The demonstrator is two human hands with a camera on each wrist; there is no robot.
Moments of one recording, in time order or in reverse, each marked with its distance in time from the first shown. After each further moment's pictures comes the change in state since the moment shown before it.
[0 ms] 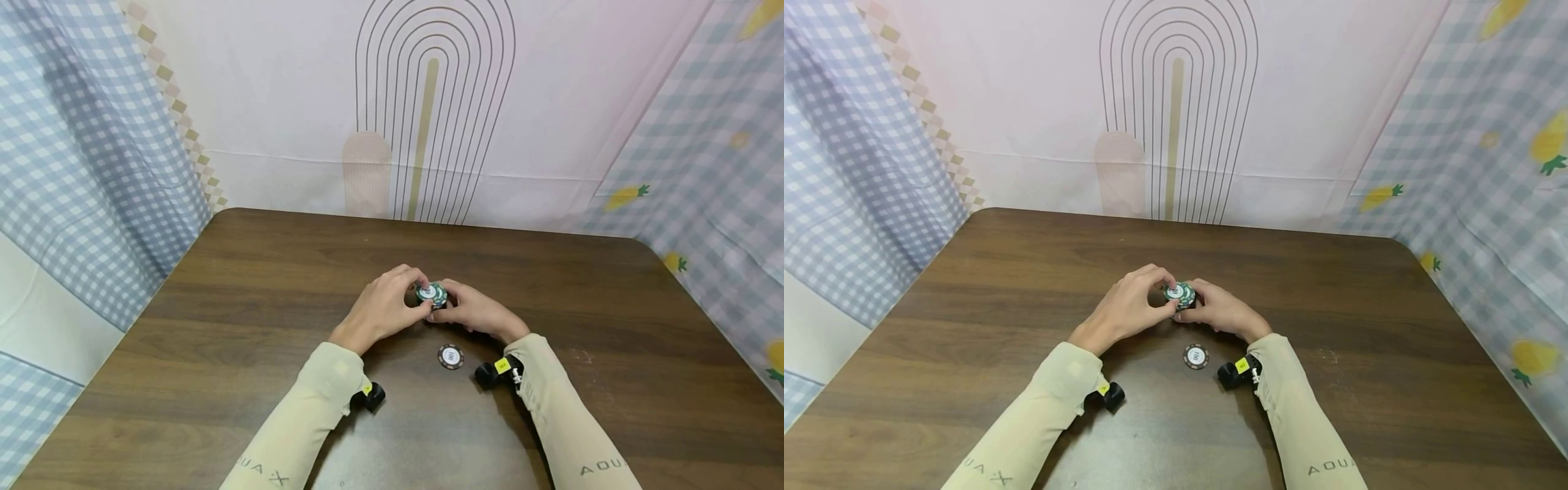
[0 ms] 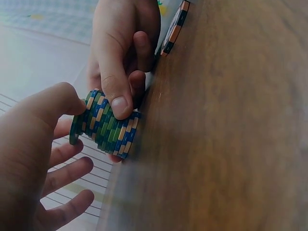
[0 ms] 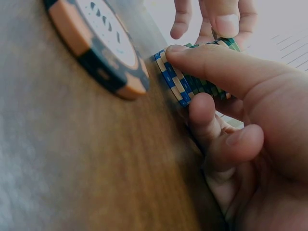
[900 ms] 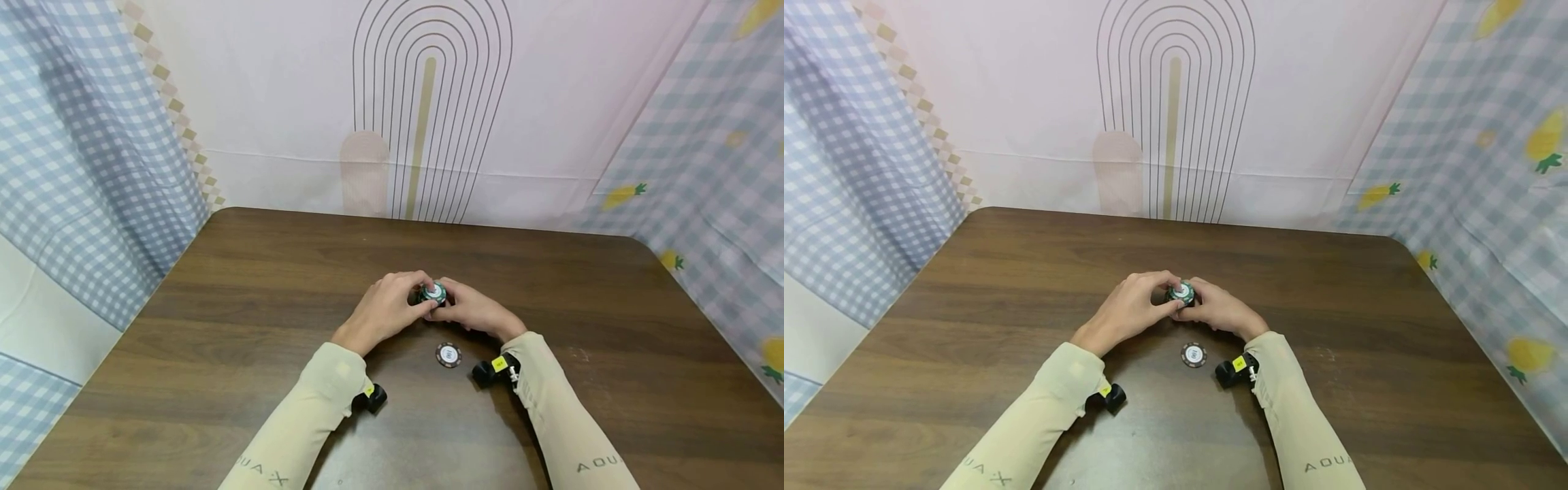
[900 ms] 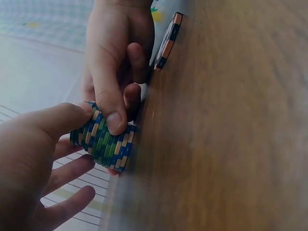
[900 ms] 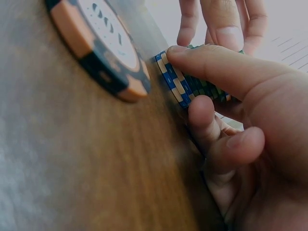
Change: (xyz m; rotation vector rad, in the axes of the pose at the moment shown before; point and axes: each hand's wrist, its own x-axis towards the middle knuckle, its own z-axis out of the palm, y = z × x) left_hand 0.003 0.008 0.003 -0.014 -0.031 0.014; right_hand -0.001 -0.002 0.001 -0.005 0.005 0.023
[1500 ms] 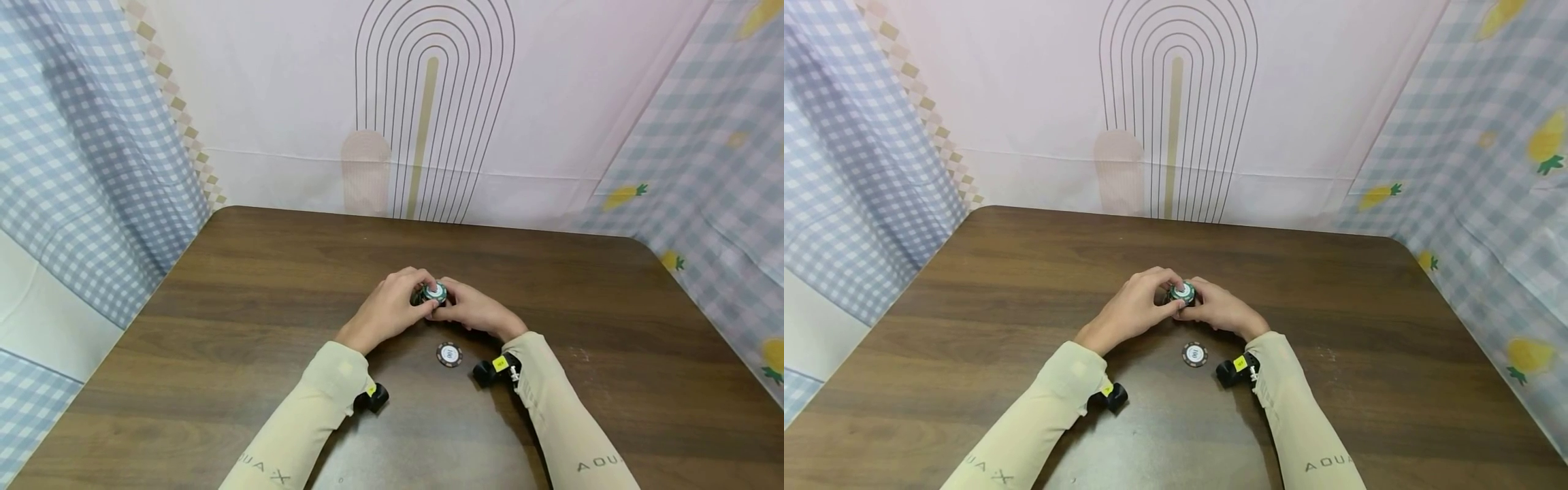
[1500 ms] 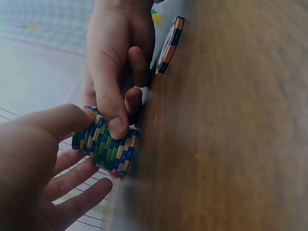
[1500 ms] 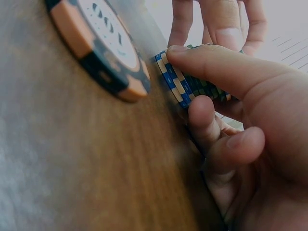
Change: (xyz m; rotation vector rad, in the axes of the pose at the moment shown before) left_hand 0.002 0.003 0.001 -0.079 -0.025 -0.035; right_hand 0.000 -0.001 -0.001 -0.016 -0.004 -0.001
